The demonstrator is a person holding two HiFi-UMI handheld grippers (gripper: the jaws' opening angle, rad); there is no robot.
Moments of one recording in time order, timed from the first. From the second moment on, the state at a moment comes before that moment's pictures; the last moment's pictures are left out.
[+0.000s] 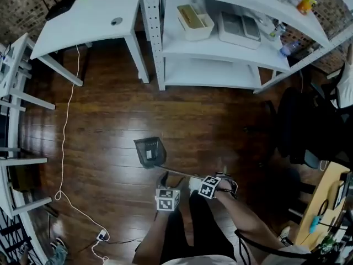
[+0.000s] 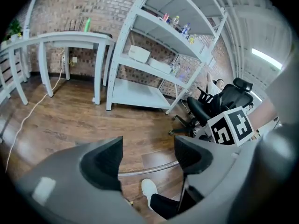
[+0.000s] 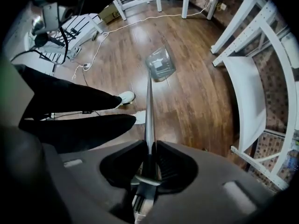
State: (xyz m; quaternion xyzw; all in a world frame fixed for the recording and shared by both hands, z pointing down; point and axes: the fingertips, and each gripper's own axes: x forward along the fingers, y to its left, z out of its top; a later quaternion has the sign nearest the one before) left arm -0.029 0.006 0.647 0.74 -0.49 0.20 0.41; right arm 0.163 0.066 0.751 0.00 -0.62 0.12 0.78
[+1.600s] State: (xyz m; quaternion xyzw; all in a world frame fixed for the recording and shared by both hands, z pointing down) left arm 0.016 0.231 0.254 0.82 -0.57 0.07 0.08; right arm 0.181 0.233 0.242 0.49 -0.86 0.07 0.06
